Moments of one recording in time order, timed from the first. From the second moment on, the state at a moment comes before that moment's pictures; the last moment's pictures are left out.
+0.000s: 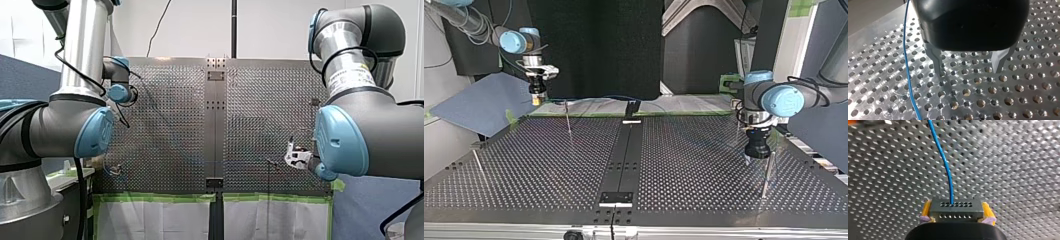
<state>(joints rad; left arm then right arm) 0.17 -1.80 -1.80 -2.59 -1.53 -2.34 1.65 -0.76 1.88 -1.18 1.24 1.70</state>
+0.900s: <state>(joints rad) 0.17 -1.80 -1.80 -2.59 -1.53 -2.34 1.60 -0.67 1.87 -1.21 1.09 1.78</state>
